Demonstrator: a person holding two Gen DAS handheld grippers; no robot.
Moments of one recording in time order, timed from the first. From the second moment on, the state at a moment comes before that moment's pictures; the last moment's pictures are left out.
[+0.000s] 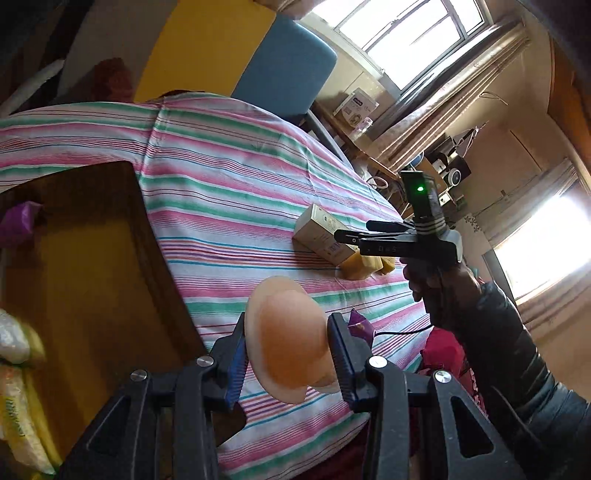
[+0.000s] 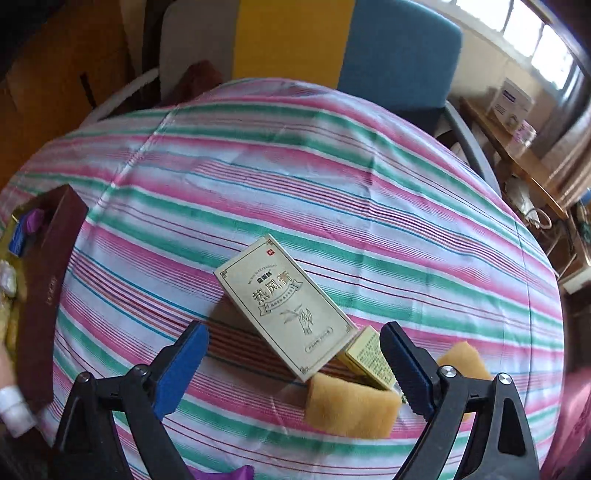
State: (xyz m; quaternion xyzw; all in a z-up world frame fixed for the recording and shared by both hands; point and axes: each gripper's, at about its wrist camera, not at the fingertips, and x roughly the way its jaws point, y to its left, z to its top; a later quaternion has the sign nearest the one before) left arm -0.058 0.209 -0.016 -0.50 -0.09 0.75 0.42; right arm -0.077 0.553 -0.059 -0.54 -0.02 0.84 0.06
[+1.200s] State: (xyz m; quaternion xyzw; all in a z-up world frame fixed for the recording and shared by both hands) left arm -0.058 0.048 -0.044 -0.50 -0.09 0.81 0.30; right arm -0.059 0.403 -0.031 -0.50 -0.06 0.87 0.02
